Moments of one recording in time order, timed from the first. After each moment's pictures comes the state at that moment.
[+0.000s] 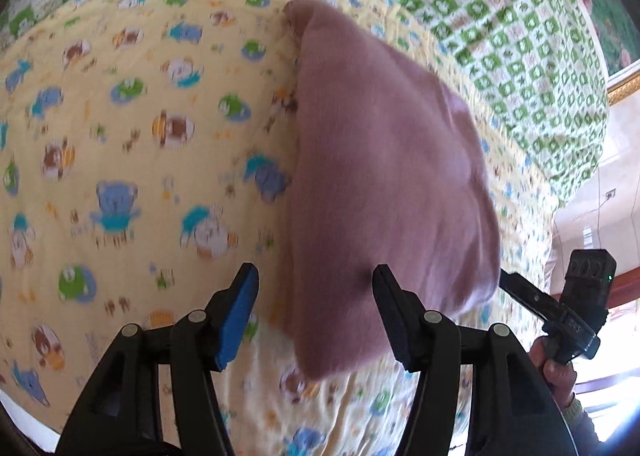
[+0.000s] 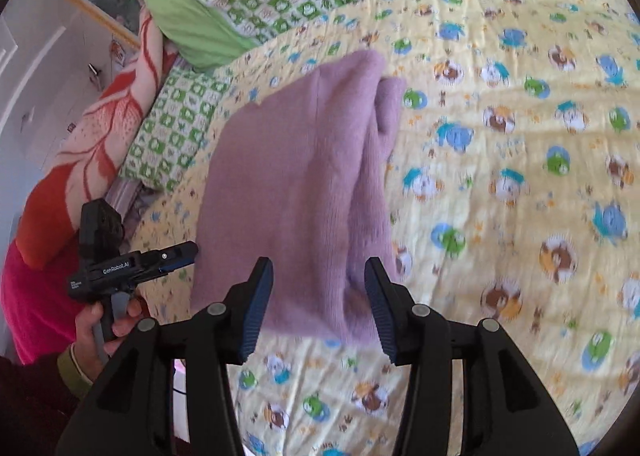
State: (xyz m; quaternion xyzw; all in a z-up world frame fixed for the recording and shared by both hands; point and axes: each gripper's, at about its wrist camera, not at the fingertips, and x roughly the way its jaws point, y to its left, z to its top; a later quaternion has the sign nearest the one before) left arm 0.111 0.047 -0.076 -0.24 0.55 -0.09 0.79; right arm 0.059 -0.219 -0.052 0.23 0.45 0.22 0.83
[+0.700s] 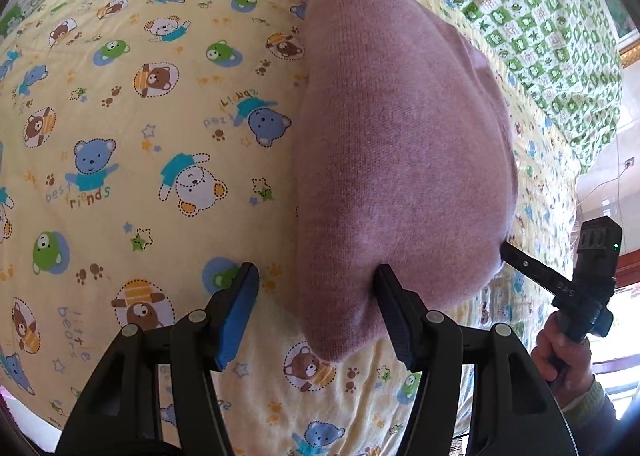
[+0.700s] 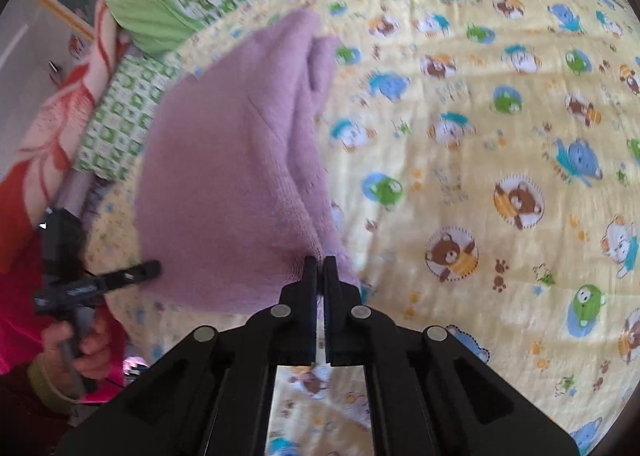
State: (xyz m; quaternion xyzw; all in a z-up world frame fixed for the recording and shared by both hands) left arm 0.102 0.022 -0.105 -0.19 0.58 -0.09 0.79; right arm 0.054 -0.235 -0.096 0.21 0.49 0.15 0.83
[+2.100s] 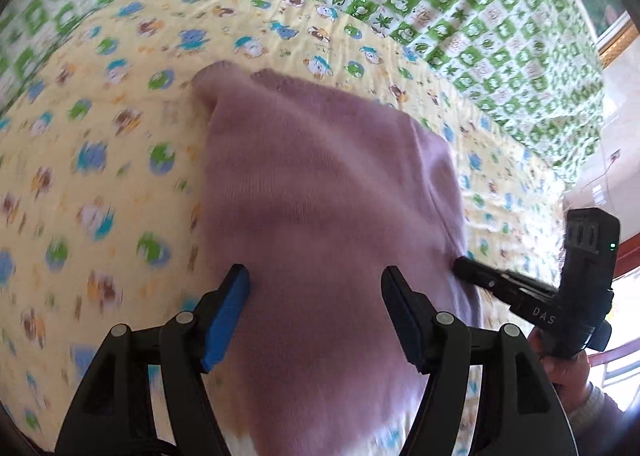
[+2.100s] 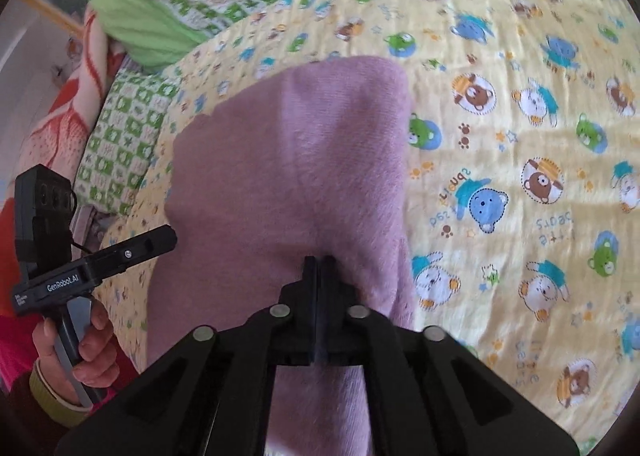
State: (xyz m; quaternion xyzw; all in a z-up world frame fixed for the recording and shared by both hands) left arm 0.208 0.002 -0.049 -0.17 0.52 -0.13 0.82; right arm 0.150 -0.201 -0.049 0.18 0.48 0.18 0.84
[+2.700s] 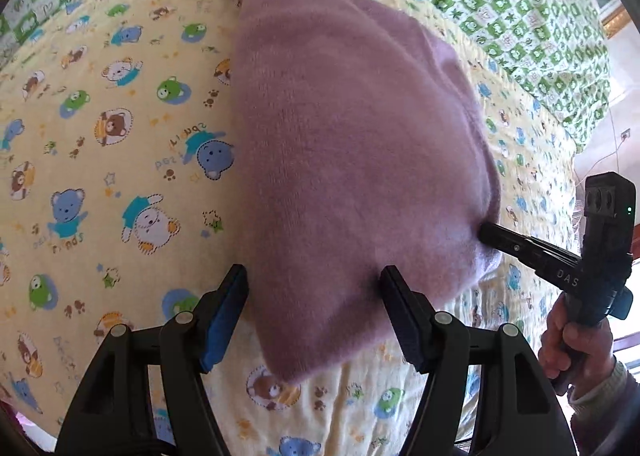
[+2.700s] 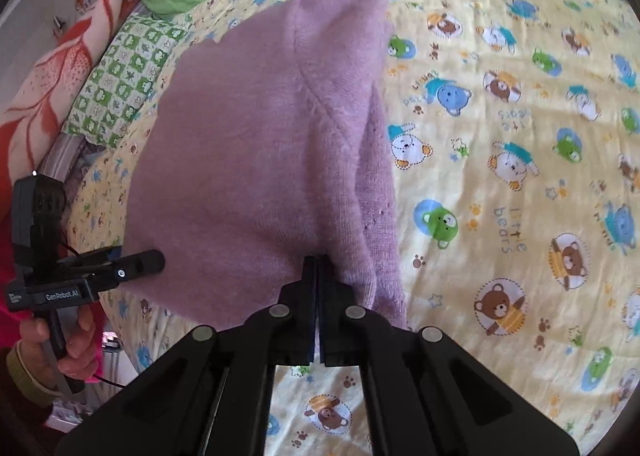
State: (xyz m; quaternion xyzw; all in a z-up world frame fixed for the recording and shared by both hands) left arm 0.113 -0.009 -0.090 -0.15 0.56 -0.11 0.81; right arm 0.084 -0.200 -0.083 0.14 0.51 0.18 0.83
